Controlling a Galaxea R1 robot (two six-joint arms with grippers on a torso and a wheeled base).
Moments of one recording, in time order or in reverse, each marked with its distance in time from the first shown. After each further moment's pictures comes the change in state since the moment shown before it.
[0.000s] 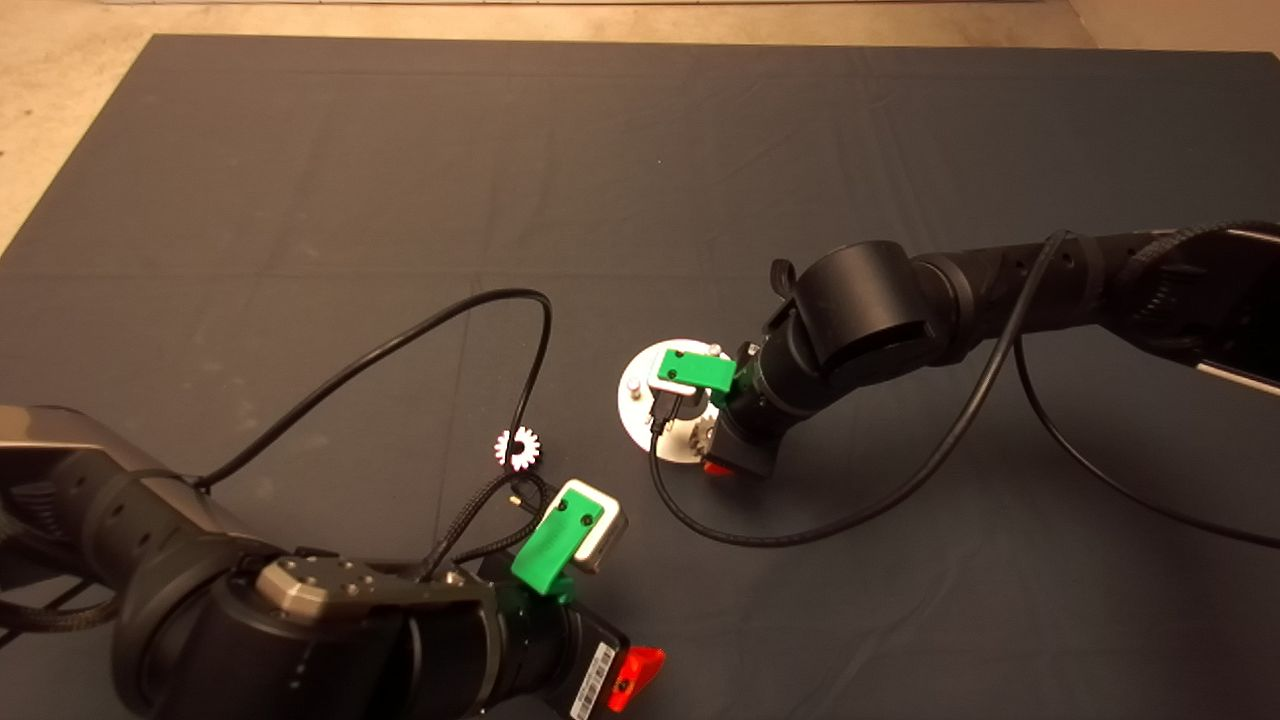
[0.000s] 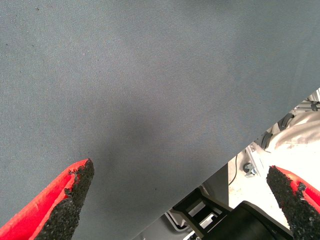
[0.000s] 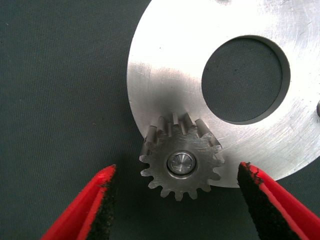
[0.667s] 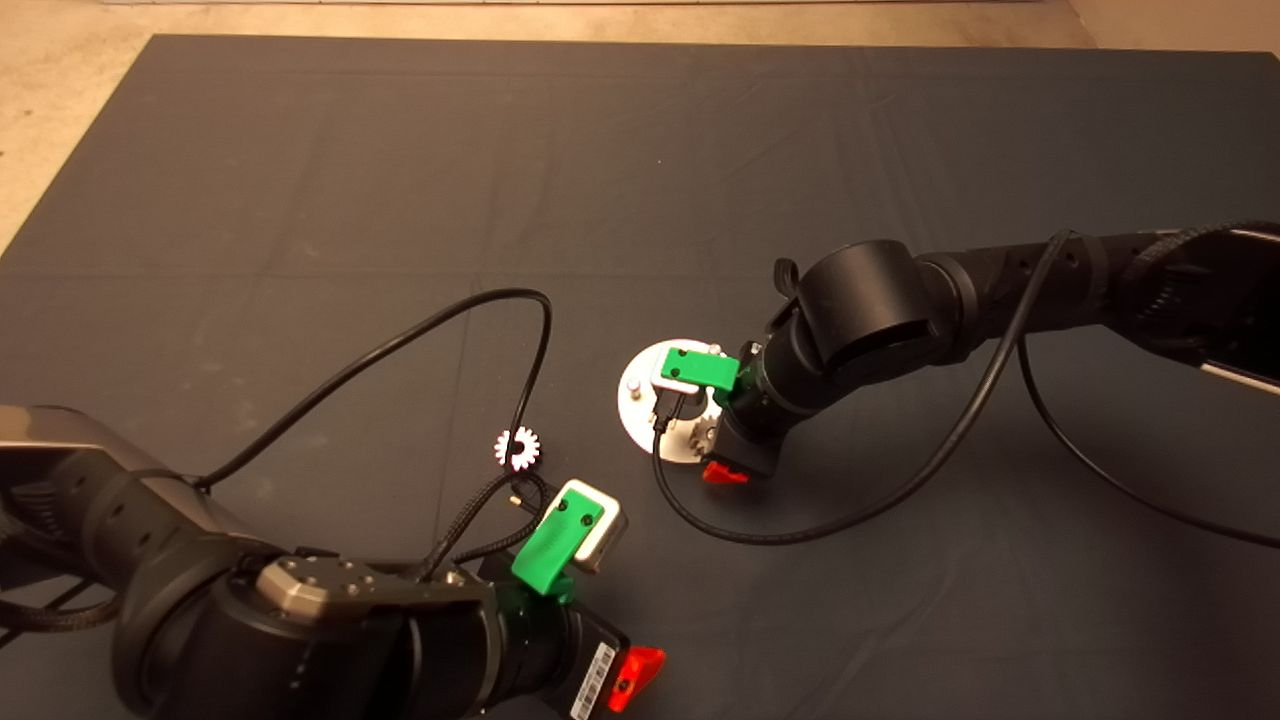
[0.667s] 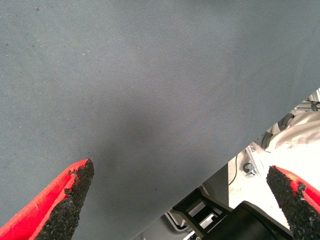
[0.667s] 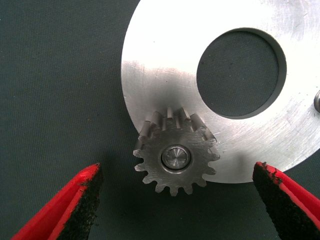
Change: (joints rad) left arm 0.000 0.000 0.000 0.000 0.000 0.000; right arm 0.000 -0.011 0.002 0.000 0.003 0.000
